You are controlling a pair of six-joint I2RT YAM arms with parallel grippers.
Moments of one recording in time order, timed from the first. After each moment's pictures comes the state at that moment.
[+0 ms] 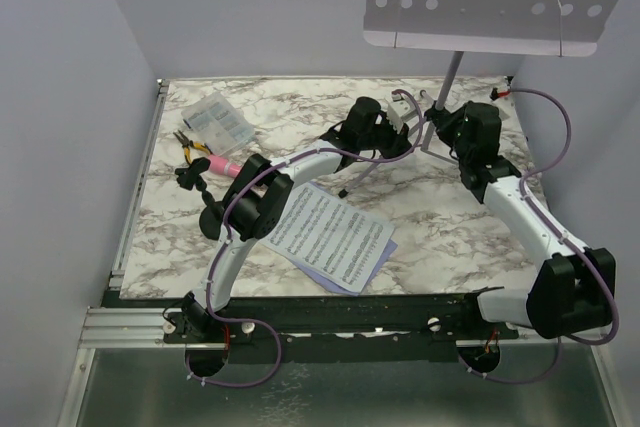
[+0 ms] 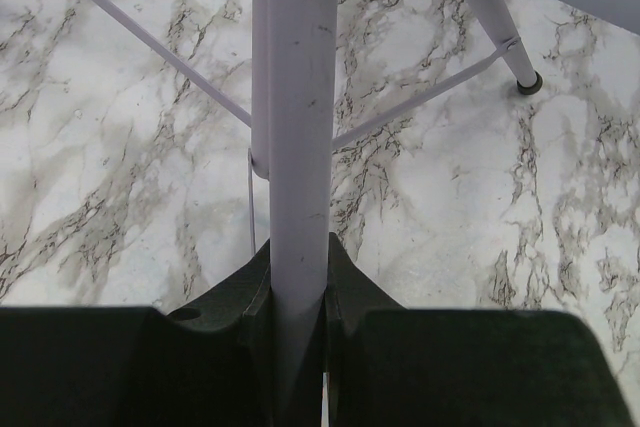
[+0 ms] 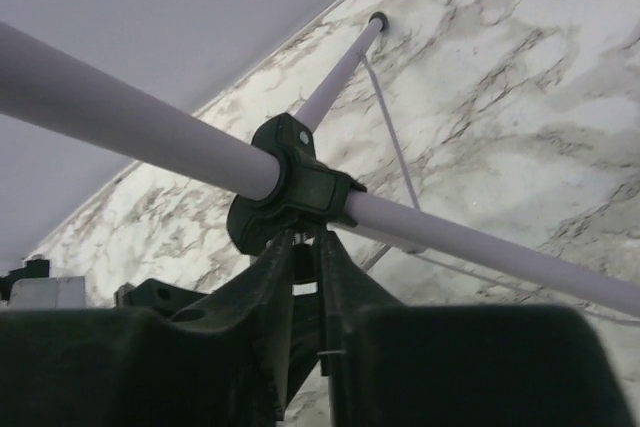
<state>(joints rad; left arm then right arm) -0.72 2.30 1.80 0.16 0.50 -0.03 0.20 1.30 0.95 0.05 0.30 0.68</state>
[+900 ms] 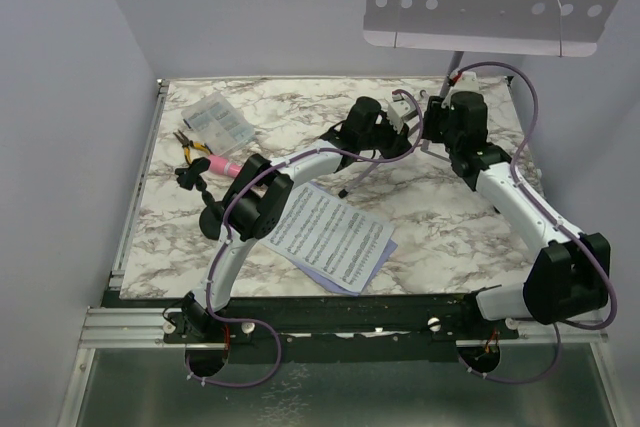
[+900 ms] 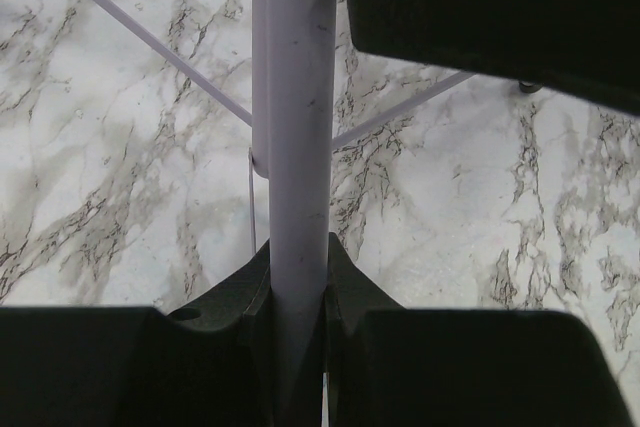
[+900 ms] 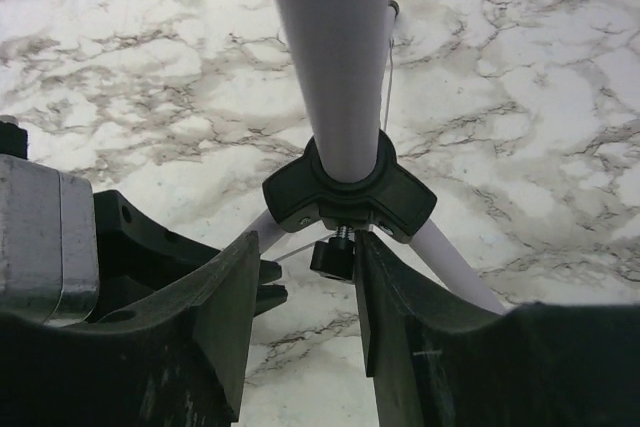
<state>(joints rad) -0.72 2.30 1.80 0.16 0.50 -0.02 0.24 1.37 1.07 -0.08 0.17 0.18</state>
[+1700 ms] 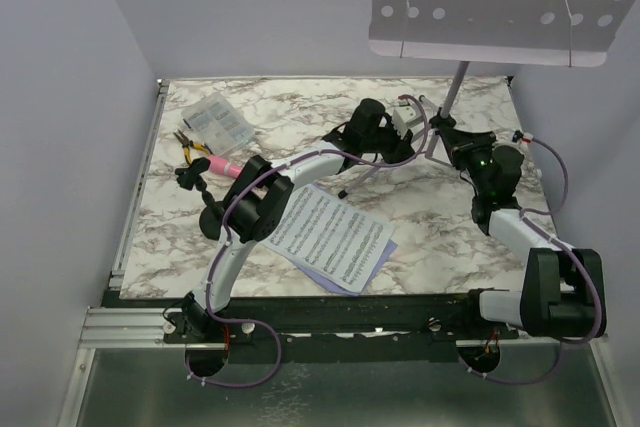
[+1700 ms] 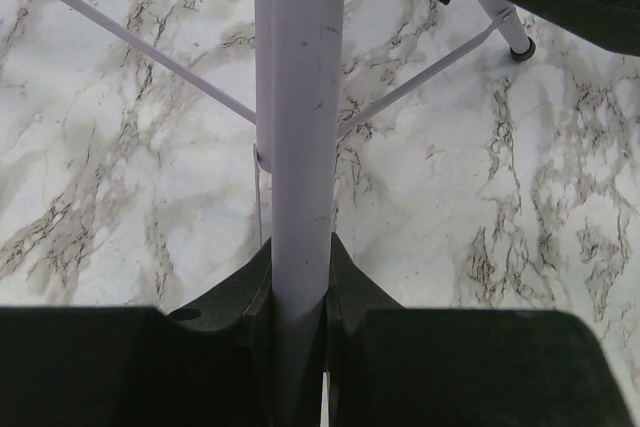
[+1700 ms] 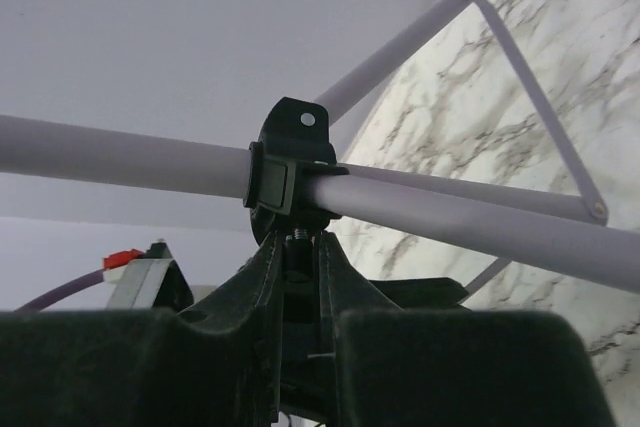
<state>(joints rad) -0.74 2.29 1.80 0.12 0.53 0.02 -0.01 1.26 0.56 0.62 -0.13 1.19</state>
